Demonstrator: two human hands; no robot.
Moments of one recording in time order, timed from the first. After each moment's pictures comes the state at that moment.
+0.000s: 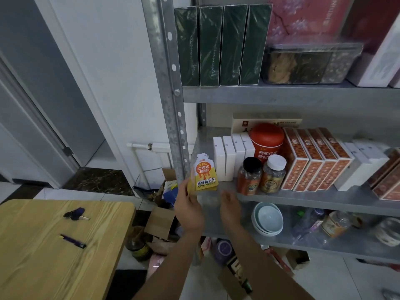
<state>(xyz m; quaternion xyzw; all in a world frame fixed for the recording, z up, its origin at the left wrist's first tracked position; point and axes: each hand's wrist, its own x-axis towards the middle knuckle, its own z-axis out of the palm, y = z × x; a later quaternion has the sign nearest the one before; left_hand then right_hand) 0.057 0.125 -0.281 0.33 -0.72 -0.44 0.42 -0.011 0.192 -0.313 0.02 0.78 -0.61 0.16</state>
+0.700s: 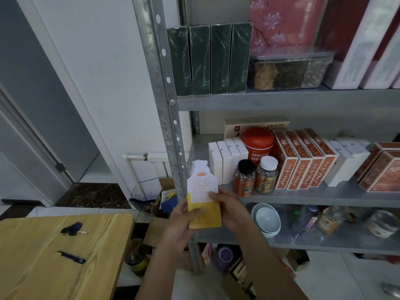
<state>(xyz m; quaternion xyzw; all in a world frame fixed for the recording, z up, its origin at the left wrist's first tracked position) 0.108 0.112 -0.232 0.28 -0.46 -0.84 0.08 0.005 0.217 -0.248 -0.03 0.48 -0.79 0.38</state>
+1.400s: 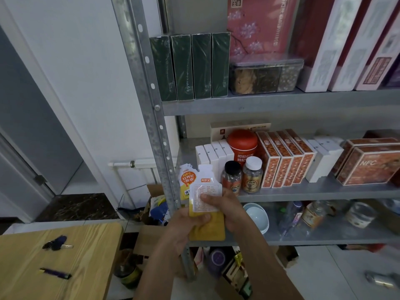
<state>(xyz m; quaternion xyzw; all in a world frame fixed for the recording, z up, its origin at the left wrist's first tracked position) 0.102 0.129 -0.219 0.25 -0.58 -0.77 -0.03 0.014 0.240 -0.222 -0.07 0.56 -0.76 0.33</state>
